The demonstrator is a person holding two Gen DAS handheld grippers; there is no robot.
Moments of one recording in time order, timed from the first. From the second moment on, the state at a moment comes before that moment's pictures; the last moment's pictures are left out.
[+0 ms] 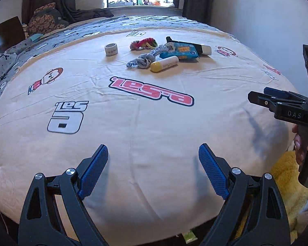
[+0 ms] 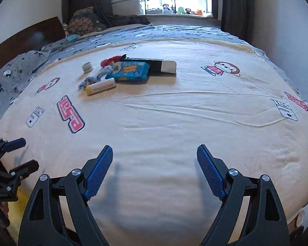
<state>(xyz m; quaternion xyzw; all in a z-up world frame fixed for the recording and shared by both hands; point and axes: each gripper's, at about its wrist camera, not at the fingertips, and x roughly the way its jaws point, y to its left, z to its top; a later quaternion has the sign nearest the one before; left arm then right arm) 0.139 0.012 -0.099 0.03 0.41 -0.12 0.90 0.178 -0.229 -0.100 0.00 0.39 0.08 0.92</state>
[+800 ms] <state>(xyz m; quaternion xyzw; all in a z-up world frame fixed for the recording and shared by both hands) 0.254 -0.013 -0.107 0.02 0.40 -0.12 0.91 0.351 -0.173 -0.111 0.06 0.43 0.09 0.90</state>
